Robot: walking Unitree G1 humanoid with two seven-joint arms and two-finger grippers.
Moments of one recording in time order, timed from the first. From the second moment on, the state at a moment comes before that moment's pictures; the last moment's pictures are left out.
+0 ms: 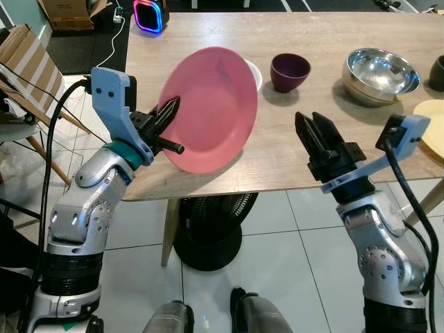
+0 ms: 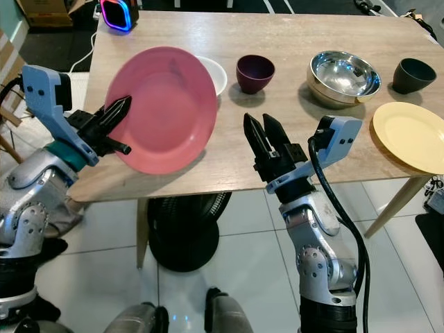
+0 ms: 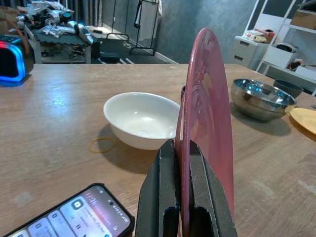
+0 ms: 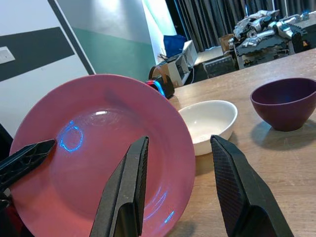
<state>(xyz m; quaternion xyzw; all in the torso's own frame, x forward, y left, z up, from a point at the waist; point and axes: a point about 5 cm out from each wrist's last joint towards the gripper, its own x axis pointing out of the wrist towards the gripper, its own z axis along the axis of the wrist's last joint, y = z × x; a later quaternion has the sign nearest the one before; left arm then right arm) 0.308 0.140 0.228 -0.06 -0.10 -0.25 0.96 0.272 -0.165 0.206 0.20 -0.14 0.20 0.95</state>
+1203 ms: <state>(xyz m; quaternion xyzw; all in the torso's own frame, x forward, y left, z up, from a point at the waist) 0.313 0.135 0.234 -0.06 -0.11 -0.27 0.95 0.275 -0.166 0.200 0.21 -0.14 0.18 0.95</state>
